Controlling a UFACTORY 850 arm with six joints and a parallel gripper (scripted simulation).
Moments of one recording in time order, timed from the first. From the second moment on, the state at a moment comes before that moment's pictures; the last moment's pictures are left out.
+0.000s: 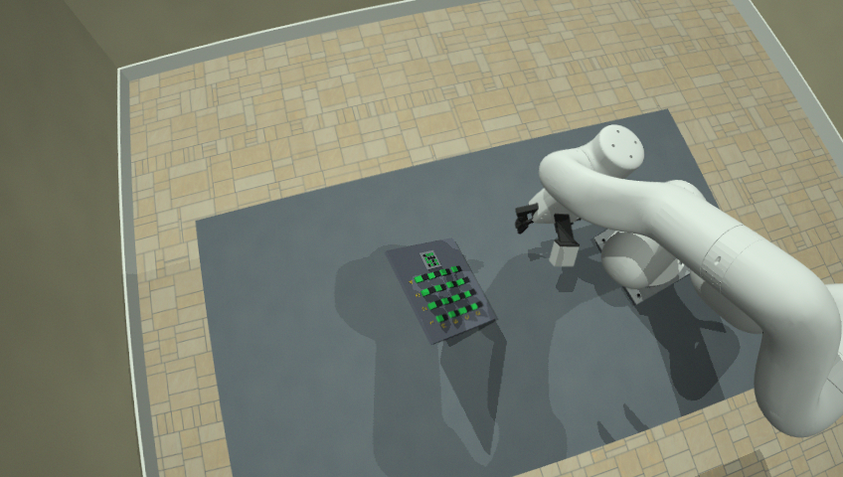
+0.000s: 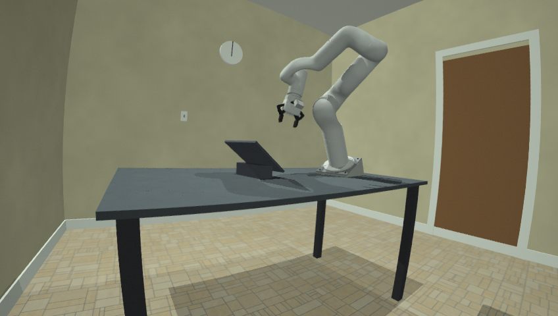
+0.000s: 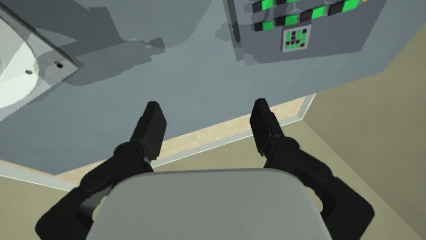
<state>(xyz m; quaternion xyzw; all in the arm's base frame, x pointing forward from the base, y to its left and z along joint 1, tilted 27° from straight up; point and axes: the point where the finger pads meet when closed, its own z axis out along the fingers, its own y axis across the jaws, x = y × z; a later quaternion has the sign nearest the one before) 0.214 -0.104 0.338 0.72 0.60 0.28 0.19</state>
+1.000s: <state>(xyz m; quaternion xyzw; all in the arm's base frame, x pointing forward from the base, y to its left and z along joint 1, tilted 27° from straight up) 0.216 -0.104 0.340 0.74 0.58 0.29 0.18</state>
